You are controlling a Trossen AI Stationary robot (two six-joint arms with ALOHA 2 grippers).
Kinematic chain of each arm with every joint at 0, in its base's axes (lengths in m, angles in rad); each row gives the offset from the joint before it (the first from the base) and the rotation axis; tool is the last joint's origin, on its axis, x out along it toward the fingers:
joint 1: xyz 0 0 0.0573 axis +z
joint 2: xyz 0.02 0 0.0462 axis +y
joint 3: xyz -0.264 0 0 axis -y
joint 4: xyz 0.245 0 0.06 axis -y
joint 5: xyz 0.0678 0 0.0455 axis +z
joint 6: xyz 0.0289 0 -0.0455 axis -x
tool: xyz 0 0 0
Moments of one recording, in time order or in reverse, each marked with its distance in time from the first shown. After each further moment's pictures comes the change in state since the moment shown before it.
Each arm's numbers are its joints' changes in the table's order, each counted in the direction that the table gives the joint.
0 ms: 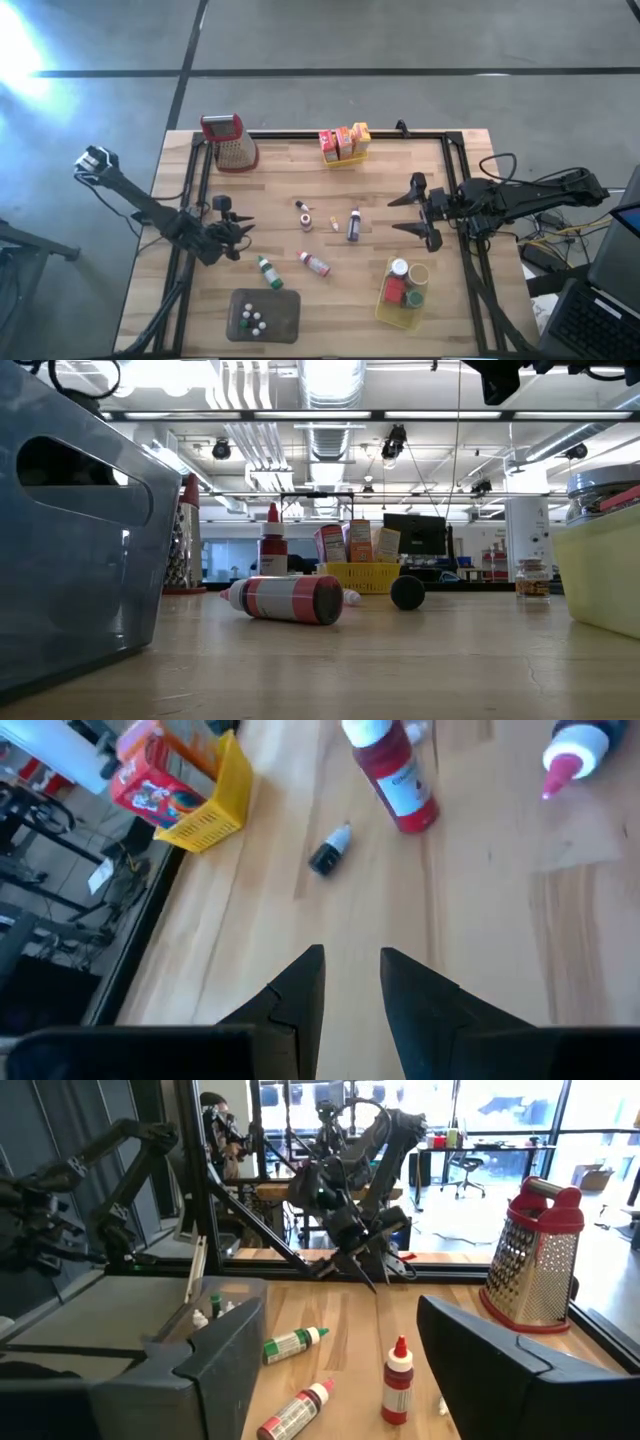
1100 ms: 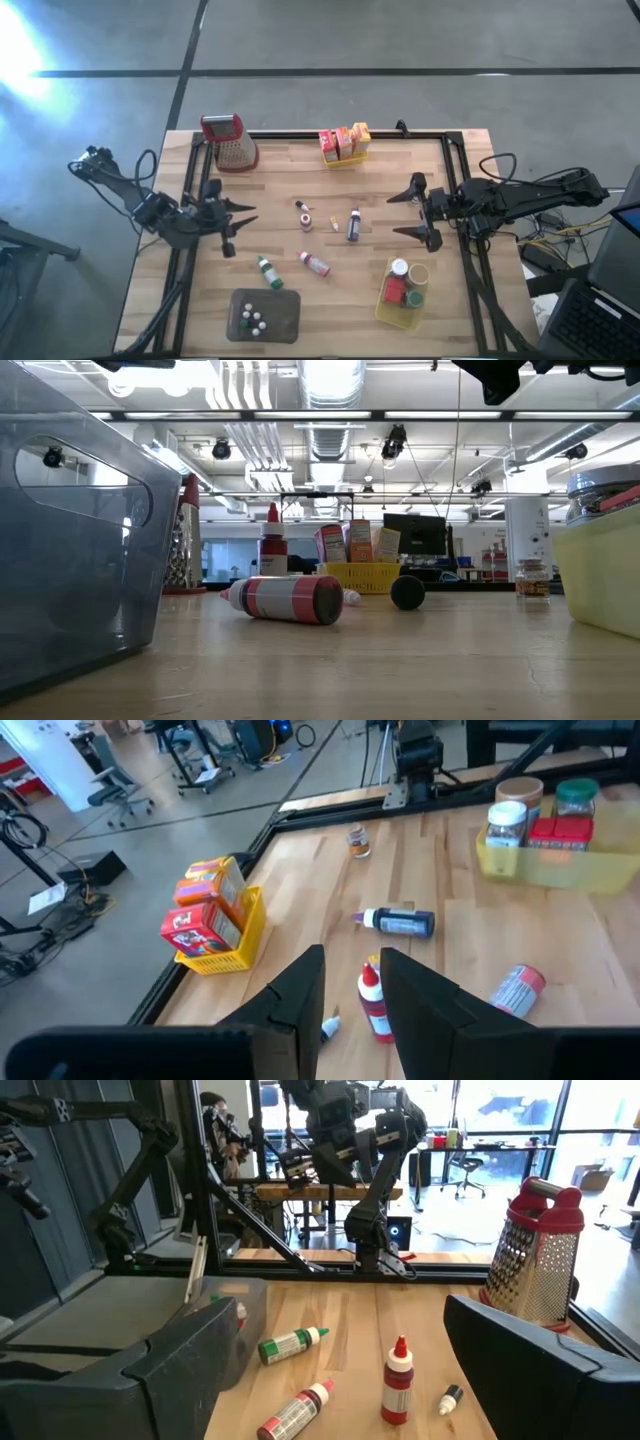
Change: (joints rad) left arm -0.001 -0.003 0.507 -0.122 -0.009 -0.004; right arm 0.000 0.000 0.000 0.000 0.000 0.000
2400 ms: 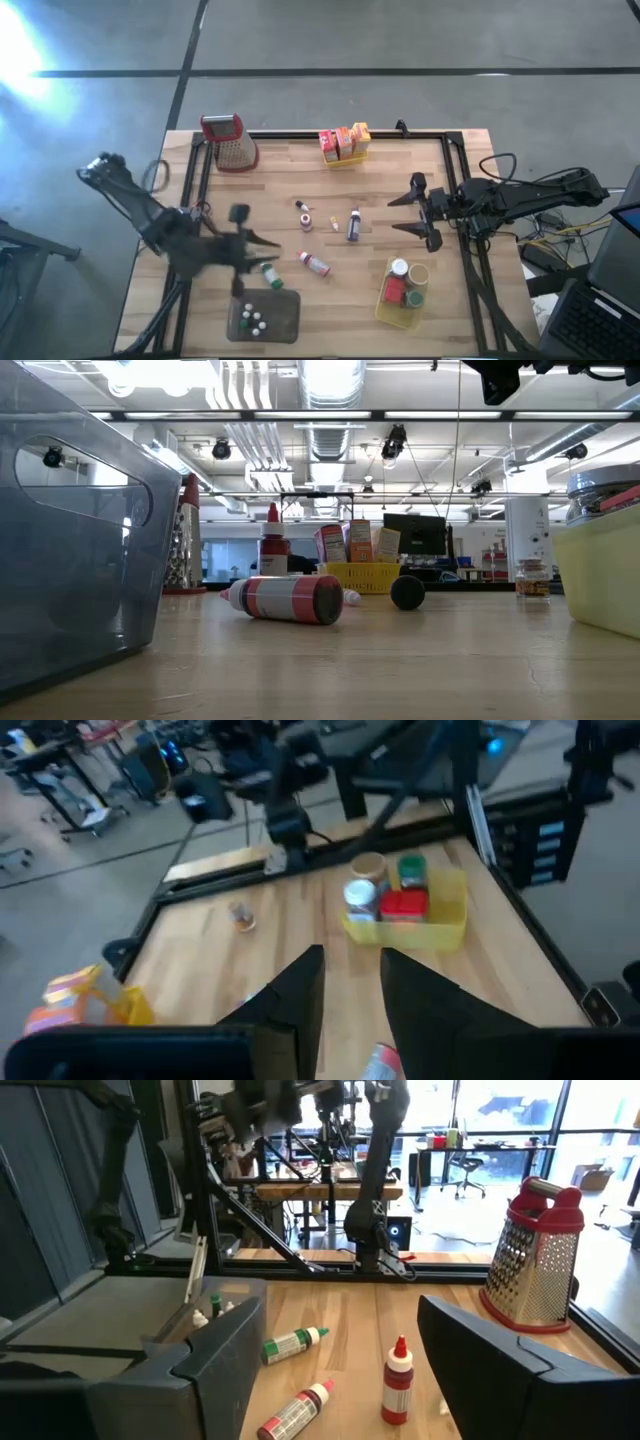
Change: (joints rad) left arm -0.067 0.391 0.439 0.030 -0.198 -0.100; right arm 0.000 0.000 0.000 0.000 0.000 0.000
